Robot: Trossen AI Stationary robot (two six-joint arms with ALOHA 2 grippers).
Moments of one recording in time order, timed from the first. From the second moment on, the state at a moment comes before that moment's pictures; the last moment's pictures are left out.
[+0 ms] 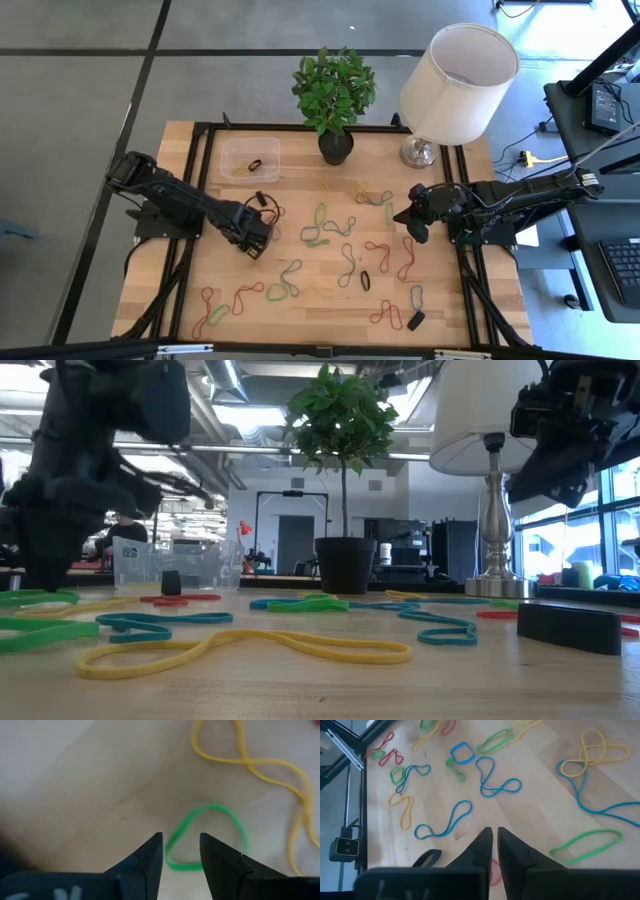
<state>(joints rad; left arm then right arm) -0.26 1.50 0.74 -0.87 0.03 -1.24 0.15 0.70 0.45 -0.42 0.10 0.73</state>
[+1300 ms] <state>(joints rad) 0.16 1.21 1.14 -1.12 -0.19 -0.55 0.15 0.70 0.45 -0.40 0.16 0.75</state>
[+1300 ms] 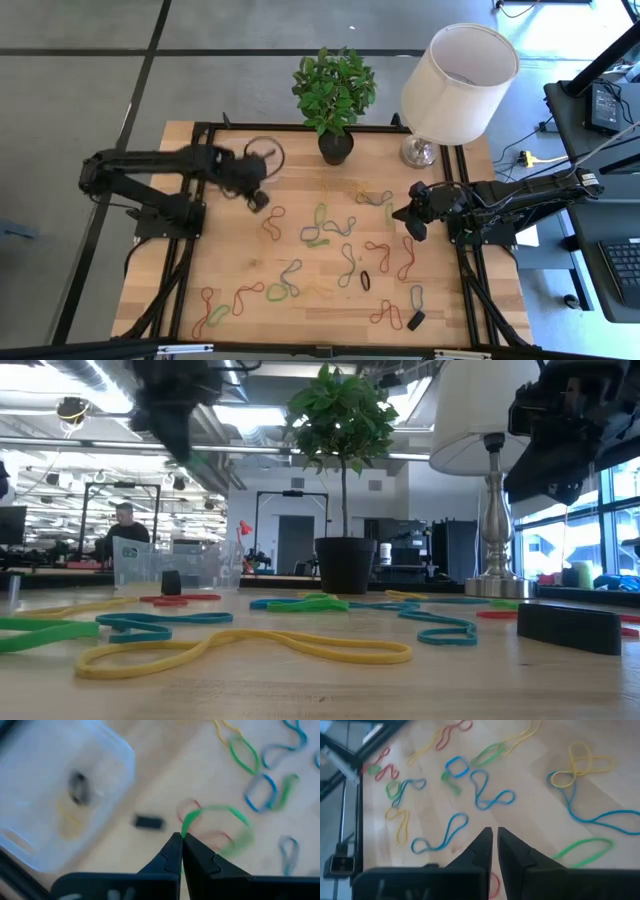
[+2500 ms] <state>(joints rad) 0.67 1.80 1.17 -0.86 -0.09 0.59 0.15 0.70 0.45 -0.31 0.38 0.94</state>
